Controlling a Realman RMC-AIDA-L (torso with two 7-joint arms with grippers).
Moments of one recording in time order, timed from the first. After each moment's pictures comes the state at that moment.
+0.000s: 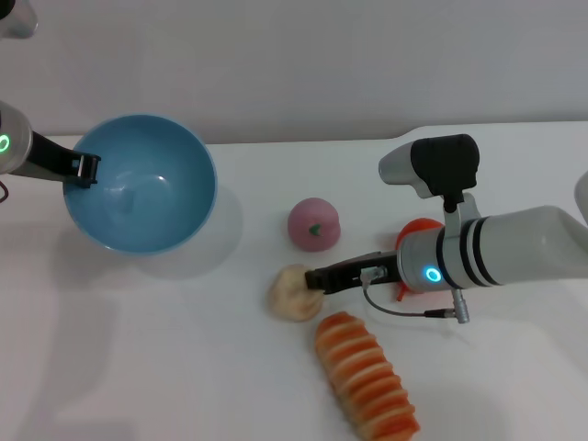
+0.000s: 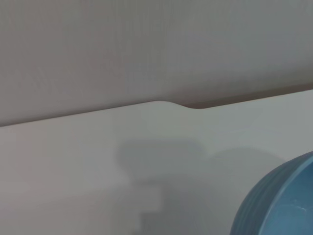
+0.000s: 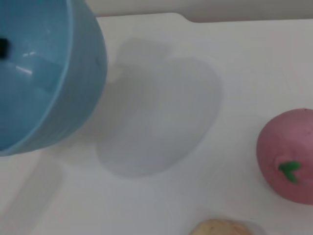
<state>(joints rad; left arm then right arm) -0.65 -2.06 -1.97 -1.22 2.87 -1.27 0.21 0.83 2.09 -1.83 -0.33 -1.38 -0.67 2.11</state>
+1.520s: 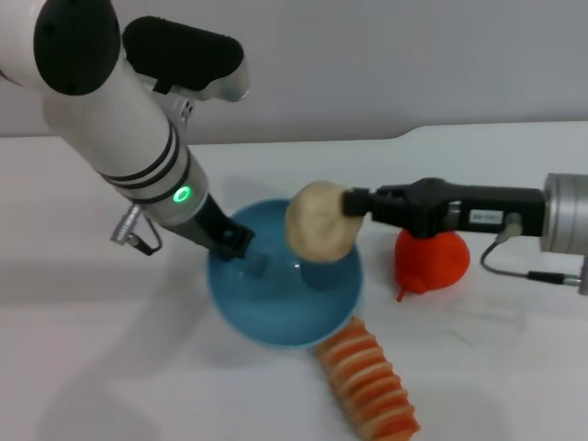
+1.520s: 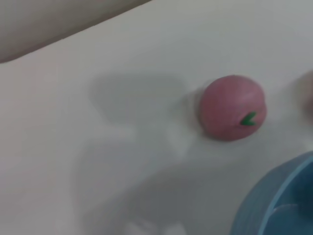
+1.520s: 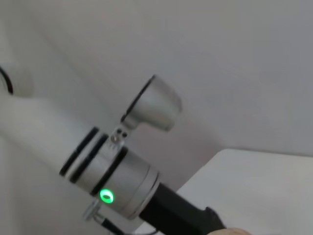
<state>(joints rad) -0.81 -2.07 -1.49 -1.17 2.70 -1.39 -0.04 0.52 2.03 -1.18 -0.71 -1.50 -1.44 1.83</state>
